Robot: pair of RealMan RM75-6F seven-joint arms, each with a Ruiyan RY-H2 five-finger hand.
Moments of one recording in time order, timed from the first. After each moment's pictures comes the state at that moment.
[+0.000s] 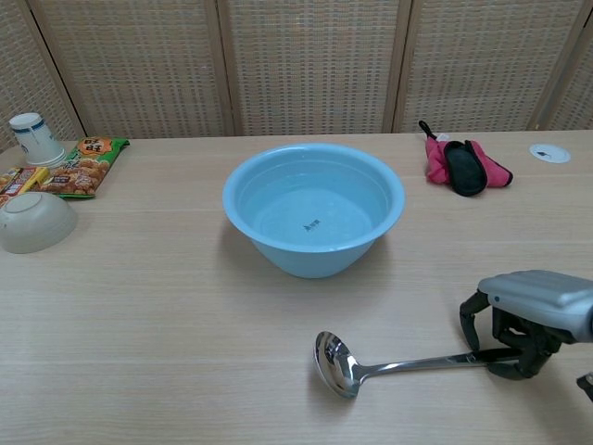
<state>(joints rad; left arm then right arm) -0.11 -1.09 -0.05 -1.65 1.48 1.45 0.06 0.55 -1.55 0.00 -1.46 -1.11 0.84 -0.35</state>
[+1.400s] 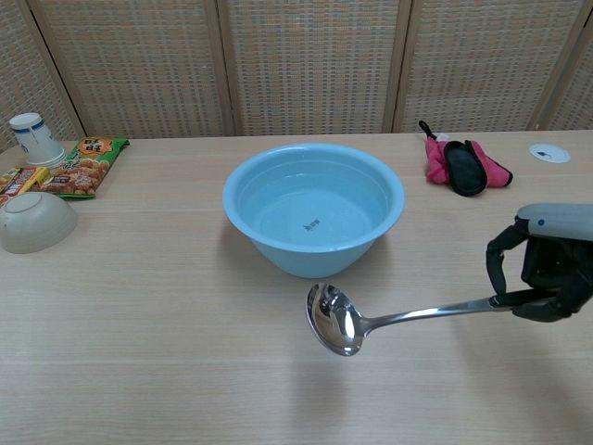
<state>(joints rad) -0.11 -1.08 -0.04 -1.66 1.49 1.45 0.05 0.58 -1.23 0.08 -1.85 -0.99 0.83 -0.25</state>
